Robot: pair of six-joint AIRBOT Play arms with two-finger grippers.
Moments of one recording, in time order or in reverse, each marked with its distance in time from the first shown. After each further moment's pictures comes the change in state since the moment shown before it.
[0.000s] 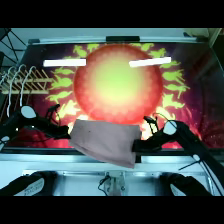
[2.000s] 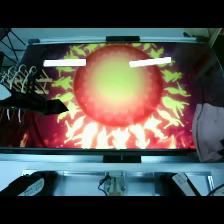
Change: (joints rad) left arm -0.010 0.076 0.372 -0.026 0.006 -0.033; right arm -1.421 -0.008 0.202 -0.436 -0.047 -0.013
